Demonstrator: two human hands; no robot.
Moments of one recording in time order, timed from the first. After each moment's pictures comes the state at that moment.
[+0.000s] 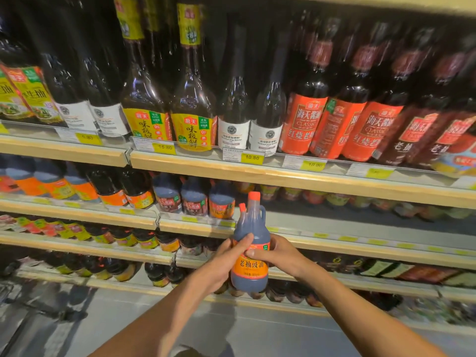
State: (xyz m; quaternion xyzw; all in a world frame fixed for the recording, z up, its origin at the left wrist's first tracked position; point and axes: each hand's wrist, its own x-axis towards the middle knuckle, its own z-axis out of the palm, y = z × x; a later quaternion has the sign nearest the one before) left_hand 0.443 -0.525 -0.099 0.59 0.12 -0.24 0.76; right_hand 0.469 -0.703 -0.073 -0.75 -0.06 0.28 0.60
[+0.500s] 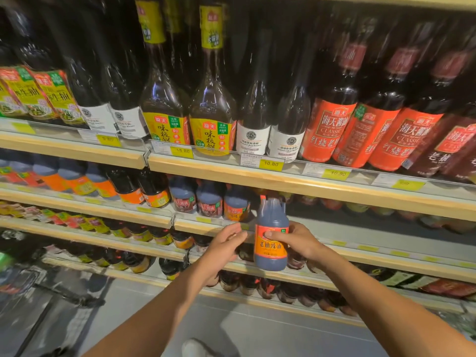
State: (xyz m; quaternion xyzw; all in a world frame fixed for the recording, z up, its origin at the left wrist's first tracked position) left_hand 0.462 -0.483 -0.080 0.68 0.13 -0.17 0.70; right_hand 0.529 -0.709 -0.079 -0.77 0.02 0.27 0.58
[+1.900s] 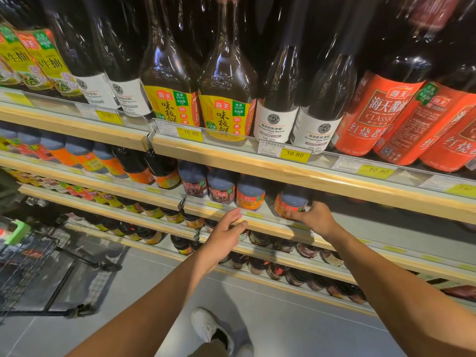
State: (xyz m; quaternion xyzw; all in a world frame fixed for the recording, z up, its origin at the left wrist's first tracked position) left_hand 0.487 -0.467 -0.103 0.69 0.19 -0.16 0.68; right_hand 0.607 -0.717 -0.125 -0.88 0.03 0.15 0.45
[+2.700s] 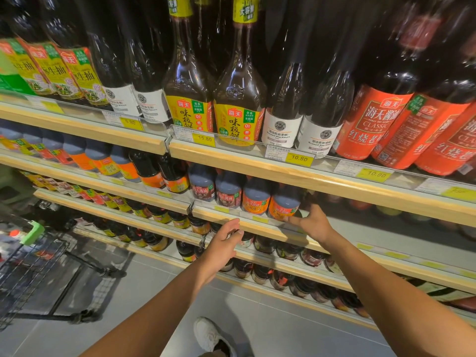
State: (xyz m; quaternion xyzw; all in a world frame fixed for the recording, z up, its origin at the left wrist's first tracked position) left_hand 0.456 -0.451 -0.108 0.70 0.19 -0.14 0.67; right_hand 0.585 -0.694 -0.107 -0.85 0.00 0.16 0.50
